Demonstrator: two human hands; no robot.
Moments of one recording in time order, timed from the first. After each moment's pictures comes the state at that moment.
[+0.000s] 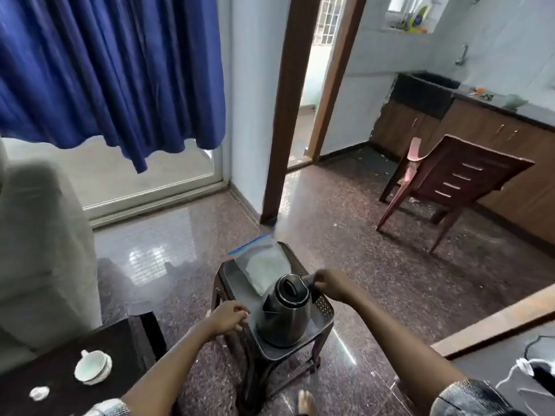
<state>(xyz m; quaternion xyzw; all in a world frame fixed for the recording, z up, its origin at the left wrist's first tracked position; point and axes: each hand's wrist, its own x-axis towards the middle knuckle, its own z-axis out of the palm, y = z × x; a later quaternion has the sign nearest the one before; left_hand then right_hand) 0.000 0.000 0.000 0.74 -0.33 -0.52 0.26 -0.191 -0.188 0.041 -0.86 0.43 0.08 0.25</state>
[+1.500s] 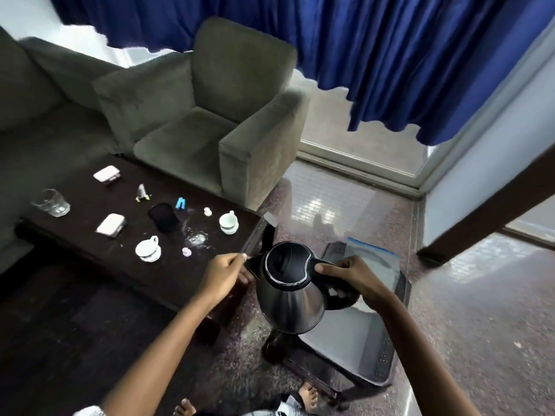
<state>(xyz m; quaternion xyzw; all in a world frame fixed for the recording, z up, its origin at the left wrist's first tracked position) -0.103 0.098 0.051 0.79 0.13 -0.12 0.58 -0.108 -0.167 0.083 -0.79 0.08 0.22 0.56</state>
